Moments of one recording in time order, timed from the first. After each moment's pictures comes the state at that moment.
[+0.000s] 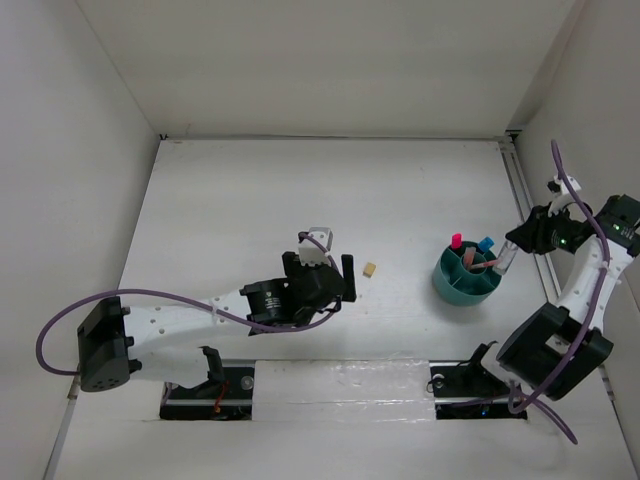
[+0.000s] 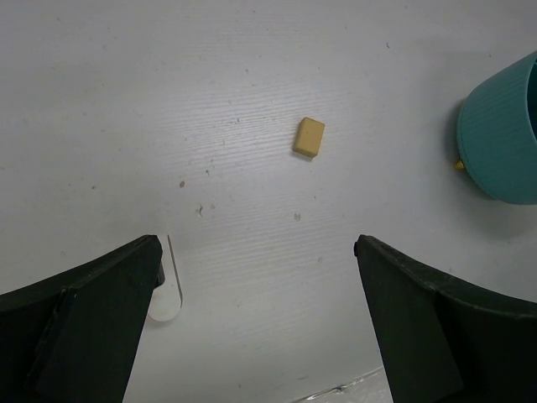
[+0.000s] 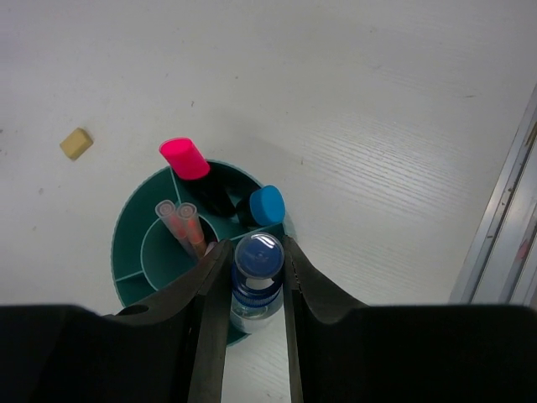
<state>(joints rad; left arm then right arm) -1.24 1.20 0.84 -0.35 -0.71 -0.83 -0.73 1.26 1.15 -0.95 -0.94 -0.76</state>
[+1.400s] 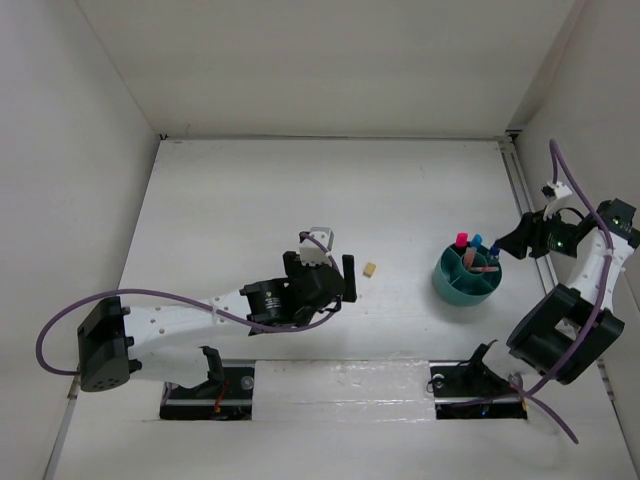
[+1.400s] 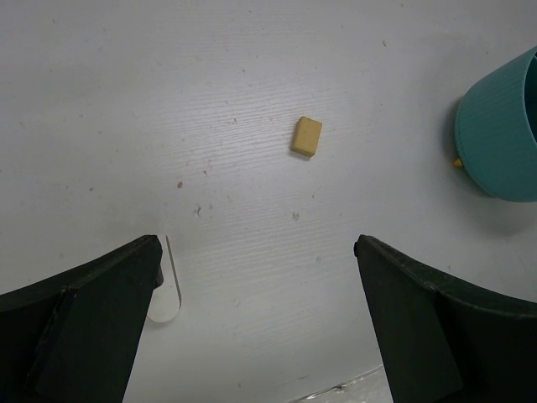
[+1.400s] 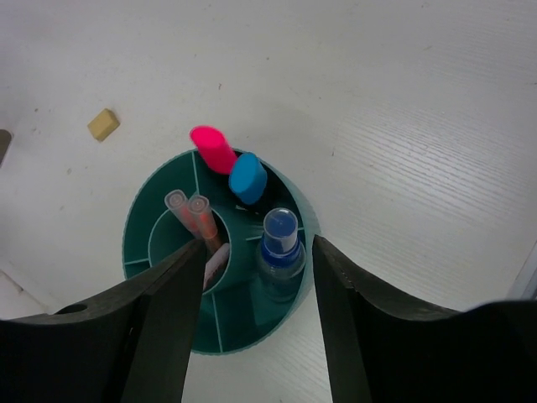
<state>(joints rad) -1.24 1.20 0.84 -0.35 -0.70 -0.82 -0.73 1.36 1.16 -1.05 -1.00 -0.88</state>
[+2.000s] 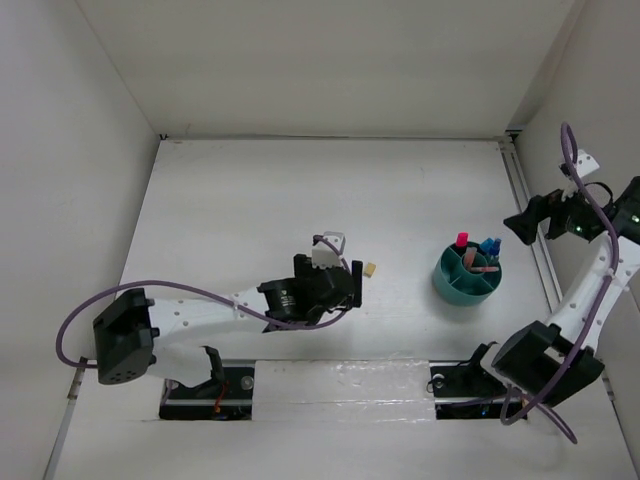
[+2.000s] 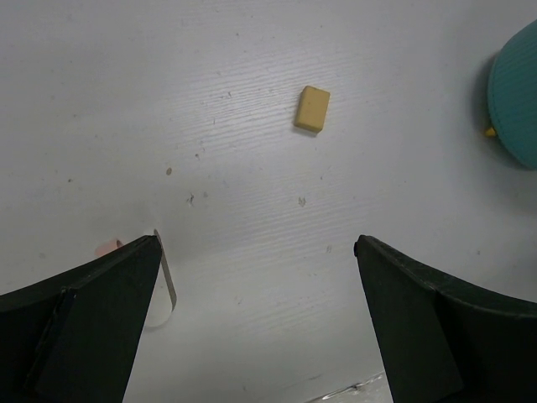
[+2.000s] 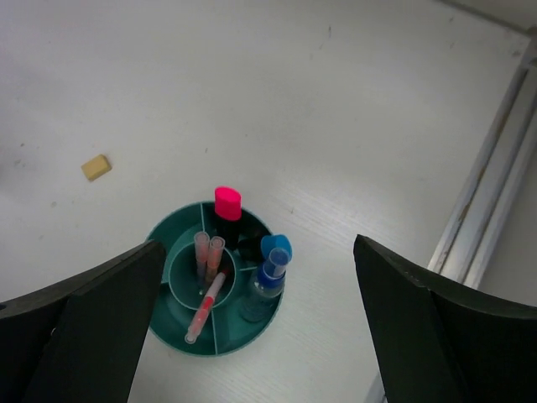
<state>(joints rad) -1.23 1.28 0.84 -0.32 -0.65 -0.80 -0.73 1.23 1.34 -1.10 -1.03 -0.85</state>
